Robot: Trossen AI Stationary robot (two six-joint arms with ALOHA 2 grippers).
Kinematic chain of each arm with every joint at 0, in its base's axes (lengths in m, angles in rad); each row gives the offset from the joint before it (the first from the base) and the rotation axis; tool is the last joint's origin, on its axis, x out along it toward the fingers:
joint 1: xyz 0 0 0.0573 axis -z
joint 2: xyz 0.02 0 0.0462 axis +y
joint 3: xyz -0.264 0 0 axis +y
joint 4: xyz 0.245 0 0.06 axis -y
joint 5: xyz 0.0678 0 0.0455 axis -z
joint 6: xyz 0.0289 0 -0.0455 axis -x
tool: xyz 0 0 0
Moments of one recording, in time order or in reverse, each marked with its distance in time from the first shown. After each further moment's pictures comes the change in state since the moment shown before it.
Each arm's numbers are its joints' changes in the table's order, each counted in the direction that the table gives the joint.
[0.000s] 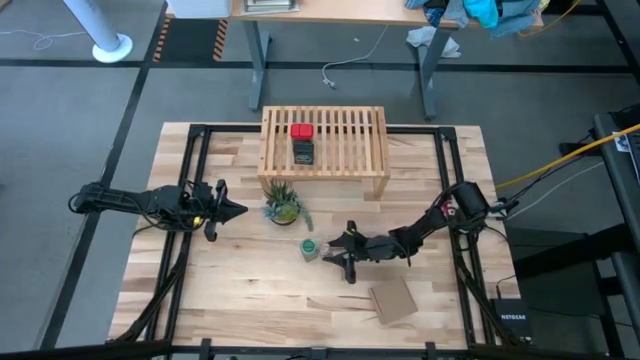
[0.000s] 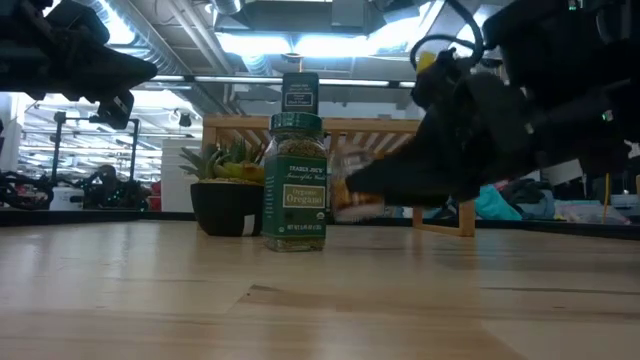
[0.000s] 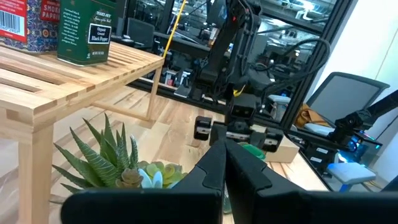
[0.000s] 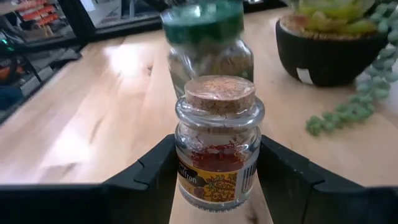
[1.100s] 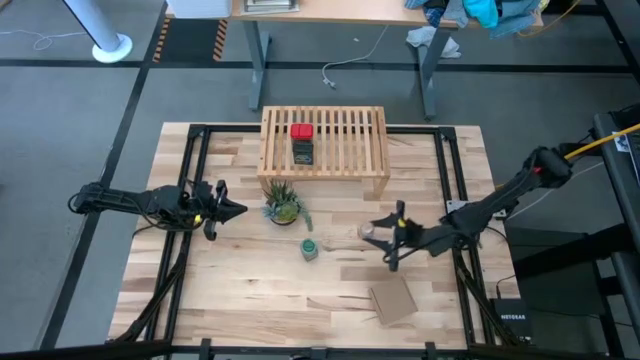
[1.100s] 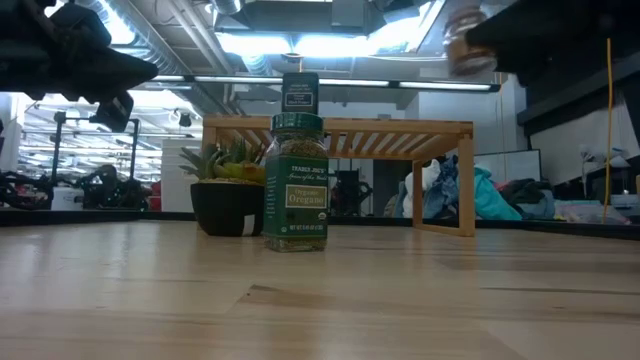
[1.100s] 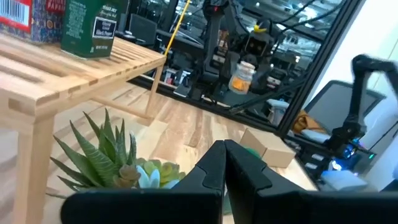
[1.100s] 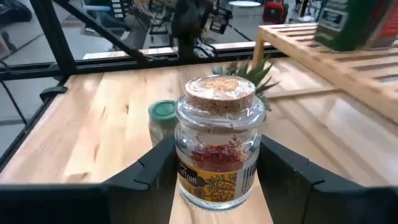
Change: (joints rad) left arm 0.000 0.000 0.000 0.001 -0.008 0.040; right arm -0.205 -0.865 0.138 -0.747 0.370 0.030
